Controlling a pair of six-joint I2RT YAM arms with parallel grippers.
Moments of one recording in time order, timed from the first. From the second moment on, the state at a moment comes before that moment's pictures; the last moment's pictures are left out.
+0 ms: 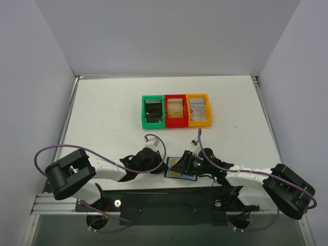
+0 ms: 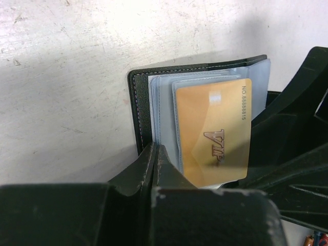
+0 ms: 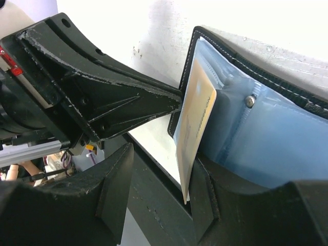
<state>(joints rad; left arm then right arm) -1.01 1.47 0.40 0.42 -0.04 -0.96 0.82 1.20 0.15 0.51 -0.28 1.06</state>
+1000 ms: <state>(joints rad) -1.01 1.47 0.41 0.40 -0.04 -0.96 0.78 0.99 0.12 0.30 -0.25 1.00</state>
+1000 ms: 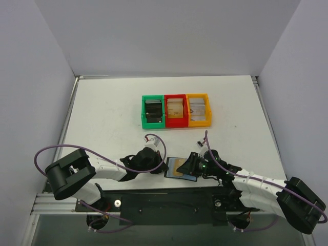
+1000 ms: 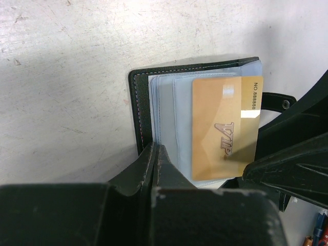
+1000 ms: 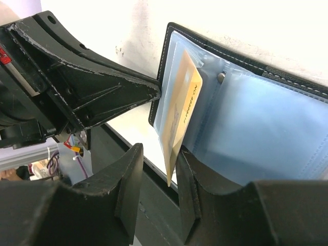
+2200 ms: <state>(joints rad) -1.01 1.47 0.41 0.40 -0.04 -0.97 0.75 0.96 0.11 0.26 -0.22 1.00</state>
